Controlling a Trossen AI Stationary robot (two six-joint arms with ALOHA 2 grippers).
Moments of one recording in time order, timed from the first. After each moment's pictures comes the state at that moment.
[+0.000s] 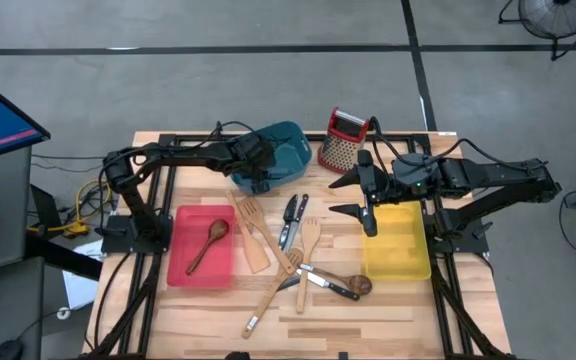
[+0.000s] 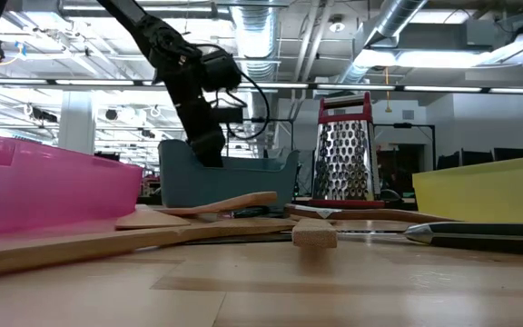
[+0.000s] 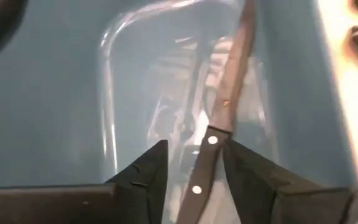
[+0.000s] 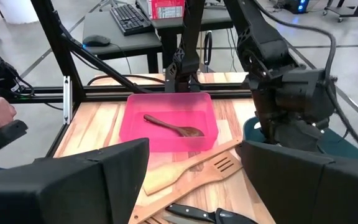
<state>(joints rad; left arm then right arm) 0.45 1.73 1.09 -0.36 -0.21 0.29 0.14 1.13 1.25 -0.47 0.16 0.07</state>
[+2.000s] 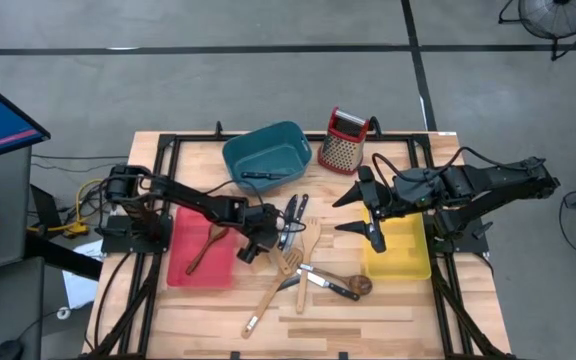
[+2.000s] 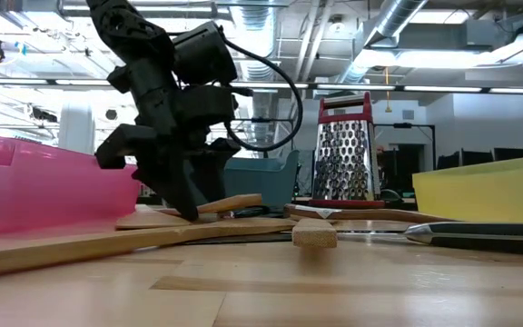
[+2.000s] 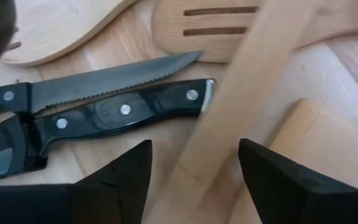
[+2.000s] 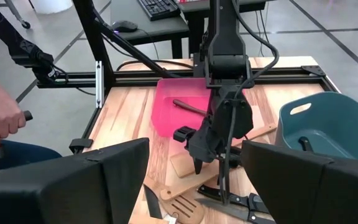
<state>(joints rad) 0.00 1.76 0.87 -0.15 0.13 0.49 0.26 1.13 1.25 -0.52 0.16 0.13</state>
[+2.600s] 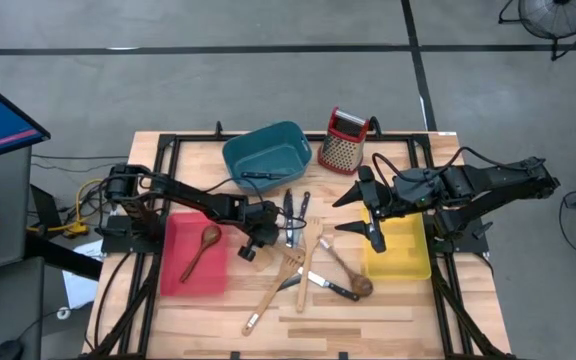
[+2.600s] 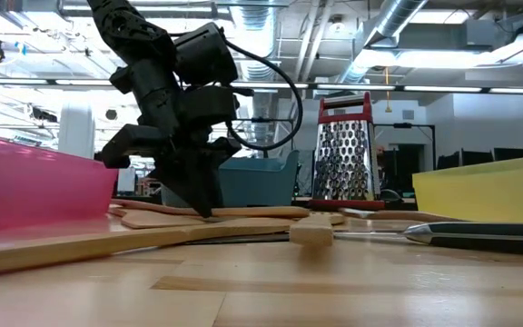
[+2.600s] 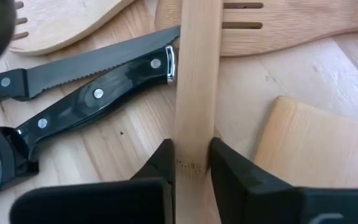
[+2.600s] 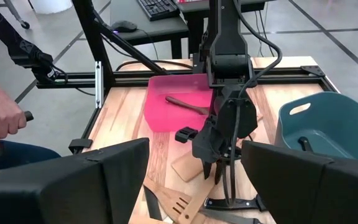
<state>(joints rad) 0.01 1.76 0.87 -0.14 0.13 0.49 0.26 1.13 1.25 -0.52 0.16 0.13</state>
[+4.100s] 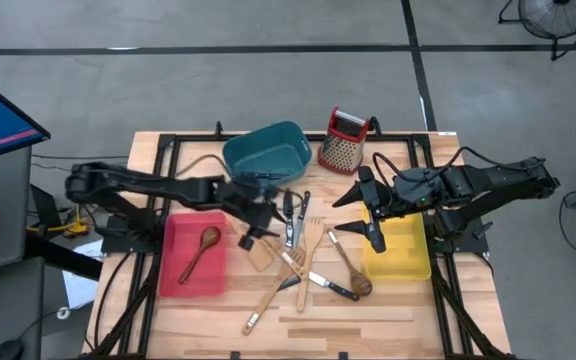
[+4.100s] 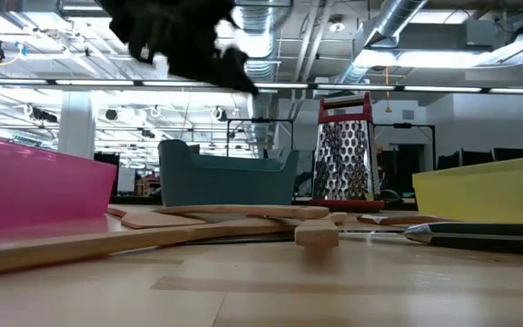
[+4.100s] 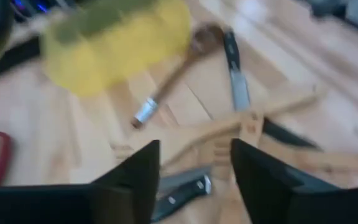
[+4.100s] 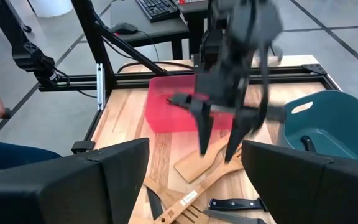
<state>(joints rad) 0.04 1.48 0.91 -0.09 0.25 0.48 0.26 1.13 1.25 -0.52 0.16 0.15</state>
